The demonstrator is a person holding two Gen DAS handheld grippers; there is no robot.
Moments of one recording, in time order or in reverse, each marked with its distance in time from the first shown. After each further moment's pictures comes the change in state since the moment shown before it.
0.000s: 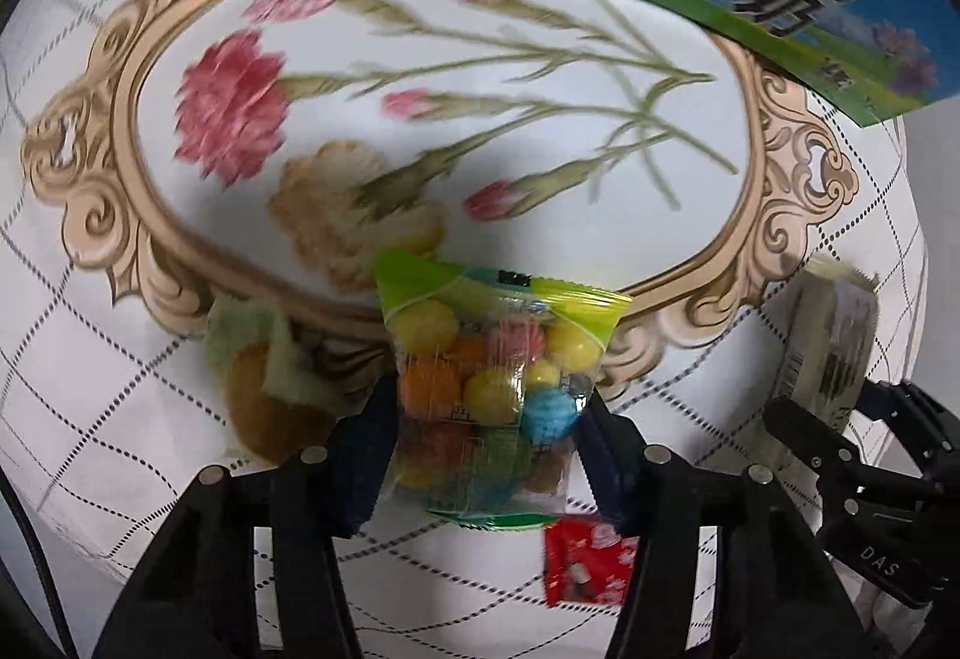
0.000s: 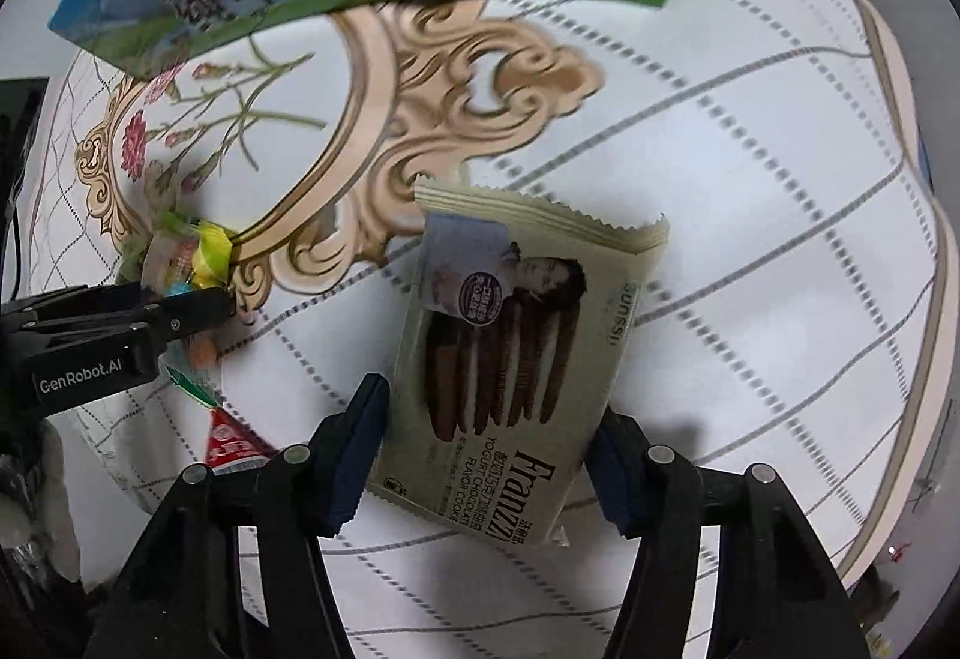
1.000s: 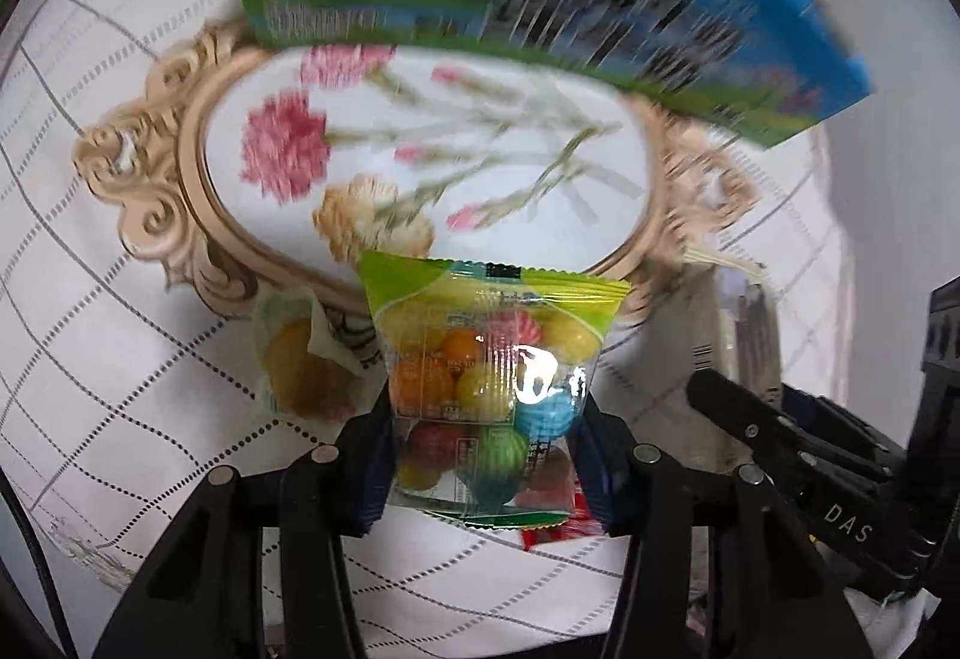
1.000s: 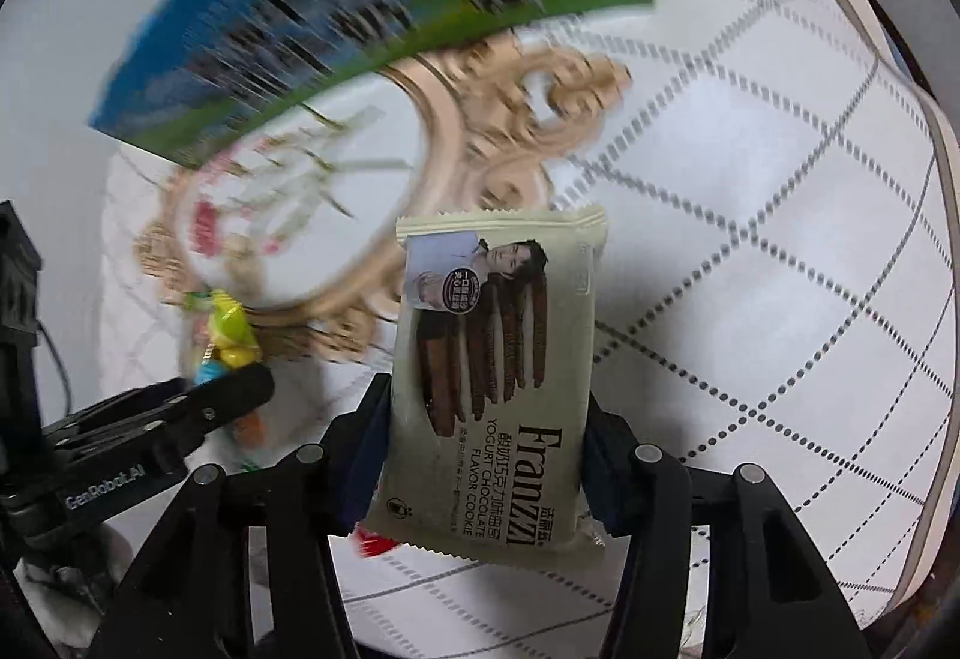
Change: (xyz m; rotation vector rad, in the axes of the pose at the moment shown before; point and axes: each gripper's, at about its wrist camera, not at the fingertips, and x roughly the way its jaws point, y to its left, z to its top) left arm -0.074 -0.005 -0.034 0.032 -0.119 -0.115; right arm -0.057 0.018 -0.036 0.197 -0.174 0.165
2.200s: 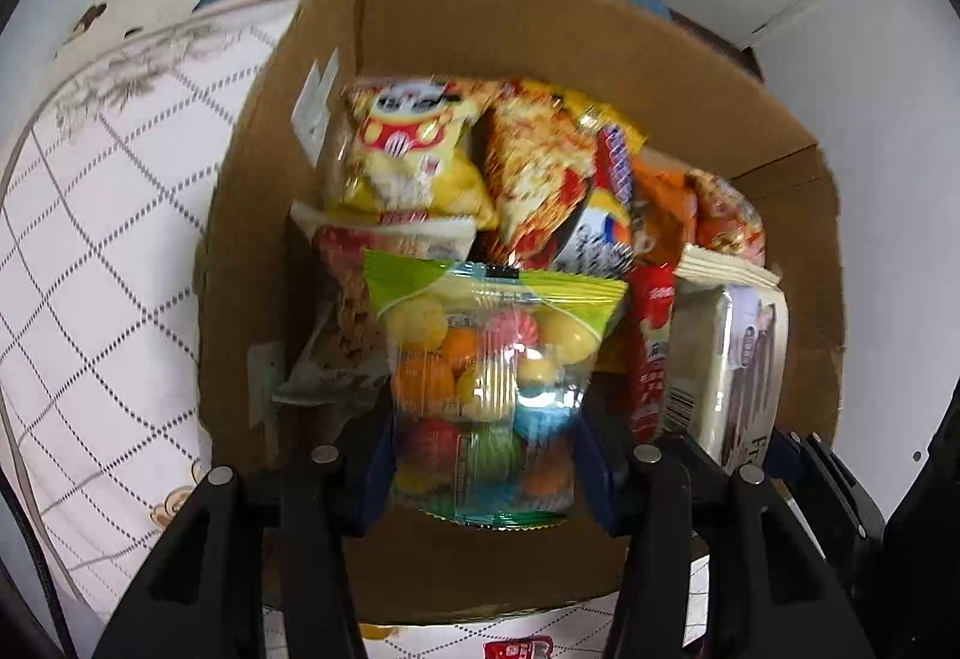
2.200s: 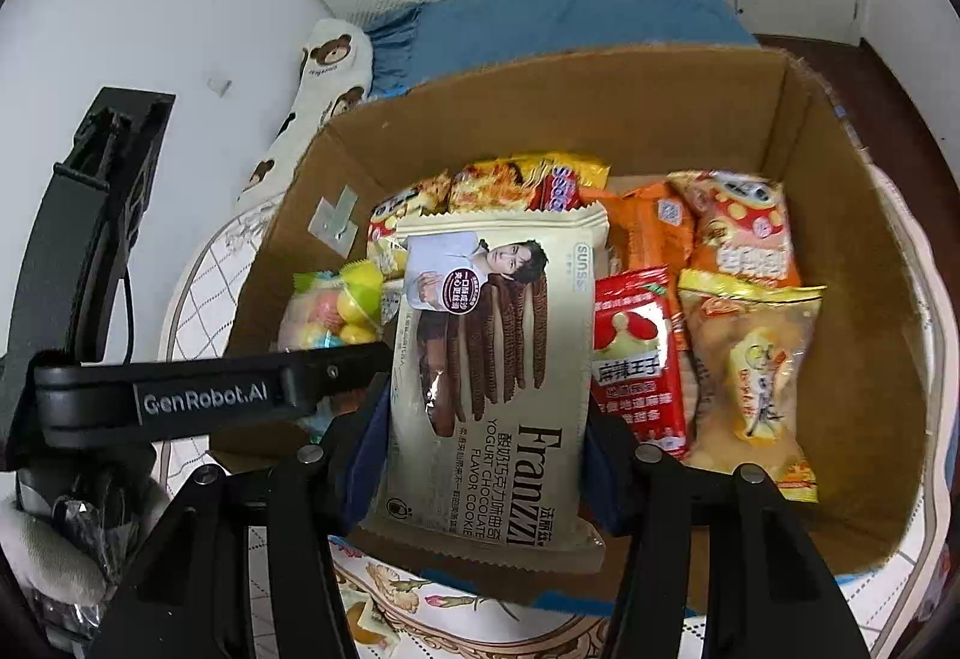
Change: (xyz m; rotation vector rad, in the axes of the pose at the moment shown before) left arm -0.034 0.028 0.228 -0.071 0.016 -0.005; right arm 0.020 0.118 0.228 -0.169 -0.132 0.067
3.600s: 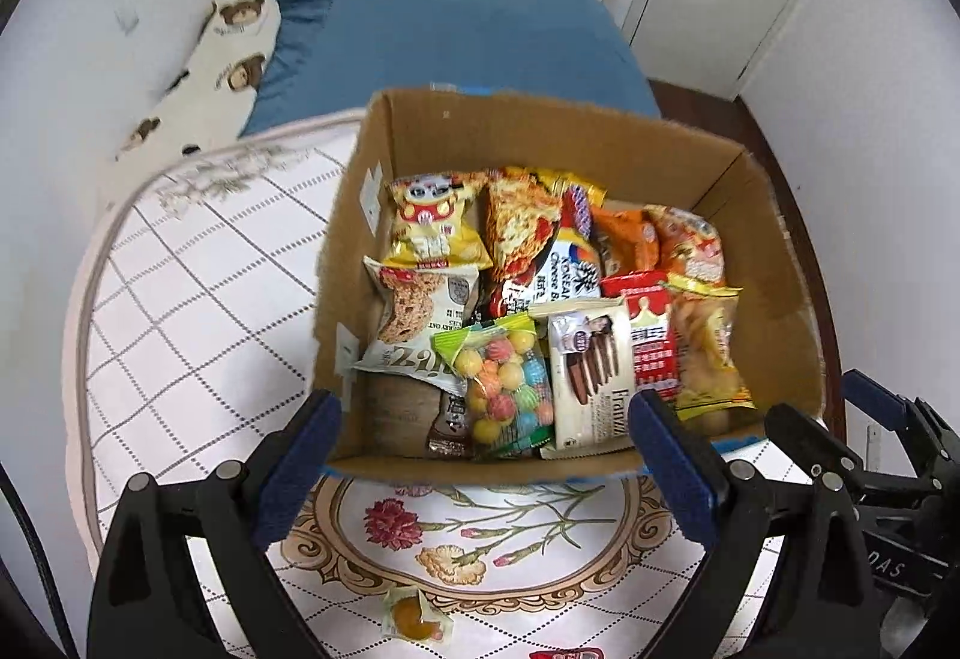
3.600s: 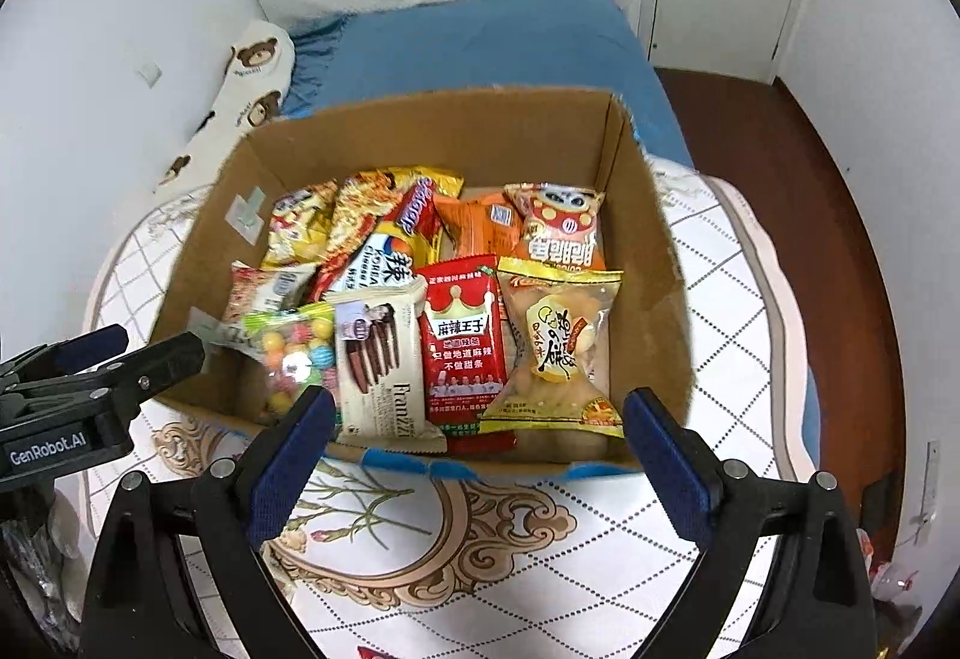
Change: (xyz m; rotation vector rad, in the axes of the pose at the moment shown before) left arm -0.085 -0.027 -0.078 0.127 -0.350 0.131; right arm -0.110 -0.015 -0.040 -0.037 -0.121 -0.298
